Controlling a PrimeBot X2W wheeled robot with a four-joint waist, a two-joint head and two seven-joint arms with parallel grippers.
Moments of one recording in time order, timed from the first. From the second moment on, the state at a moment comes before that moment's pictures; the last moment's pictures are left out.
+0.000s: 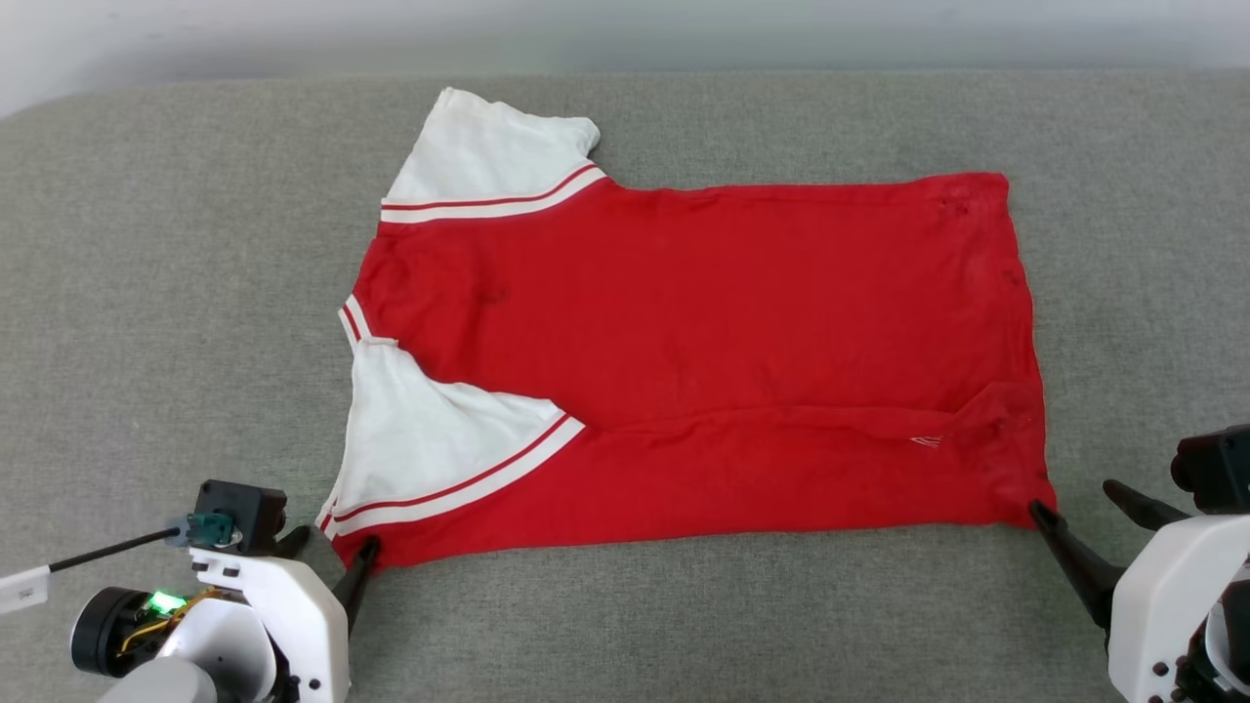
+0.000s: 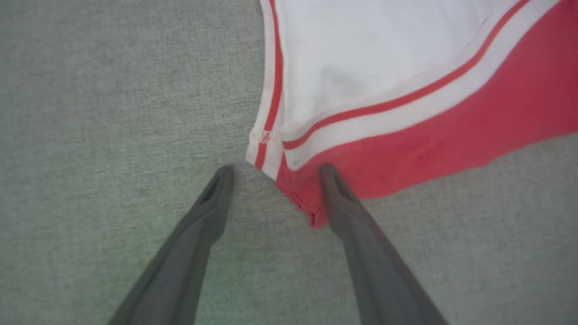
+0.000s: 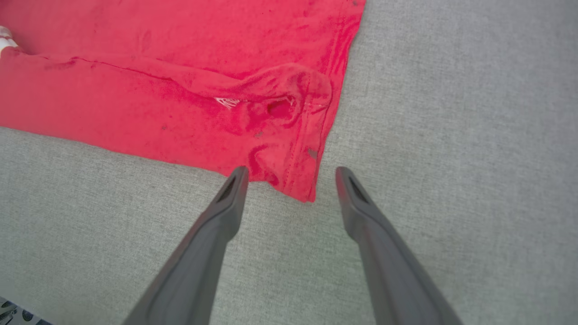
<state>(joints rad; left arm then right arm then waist) -0.19 0.74 -0.61 0.03 -0.81 0.25 0.25 0.02 -0.35 -0.02 -0.34 0.38 0.13 0.78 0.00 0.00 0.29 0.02</state>
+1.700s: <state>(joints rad) -0.19 0.82 -0.66 -0.23 -0.82 0.20 0.35 -0.12 -0.33 -0.03 0.01 0.34 0.13 0.90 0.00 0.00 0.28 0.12</state>
